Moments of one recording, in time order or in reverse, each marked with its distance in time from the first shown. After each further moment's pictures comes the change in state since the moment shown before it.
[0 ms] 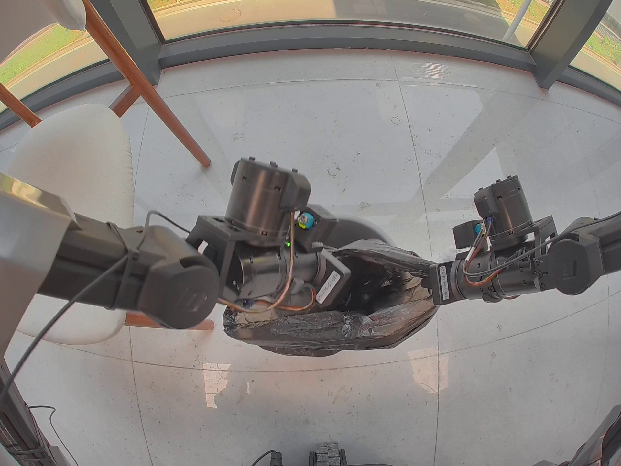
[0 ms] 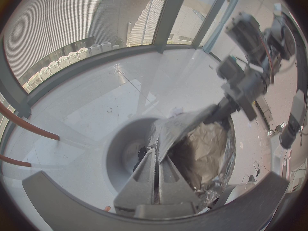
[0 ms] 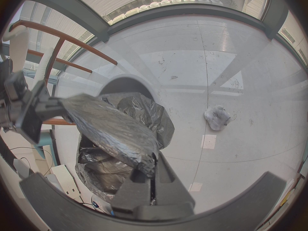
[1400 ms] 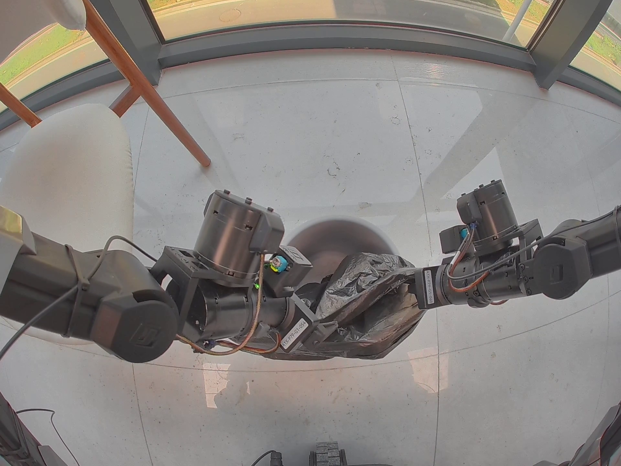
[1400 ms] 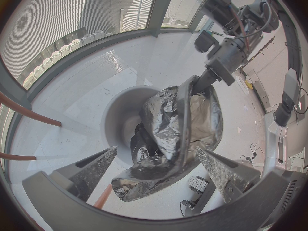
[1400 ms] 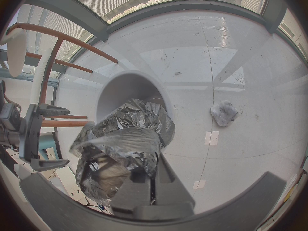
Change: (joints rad) left arm -0.012 -0.124 0.202 0.080 0.038 0.027; right arm 0.042 0.043 -0.028 0.002 -0.008 0.065
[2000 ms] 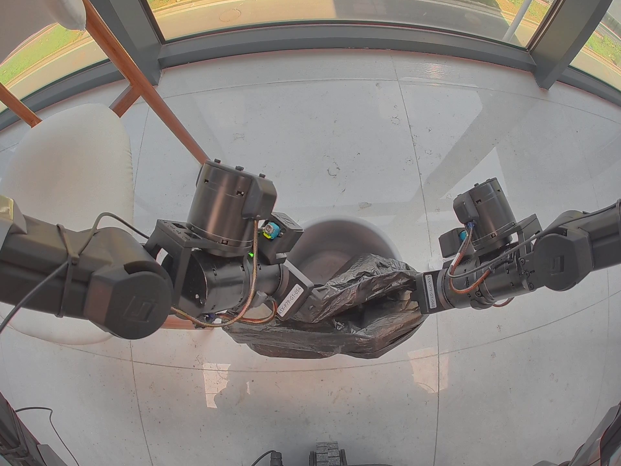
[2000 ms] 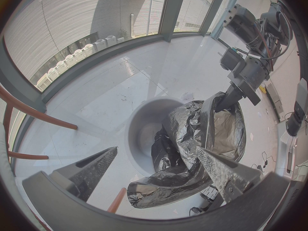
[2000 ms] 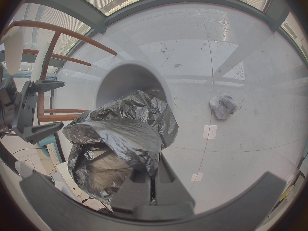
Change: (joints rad) left arm 0.024 -0.003 -0.082 0.005 0.094 0.004; right arm 0.007 0.000 -0.050 0.131 0.006 0.002
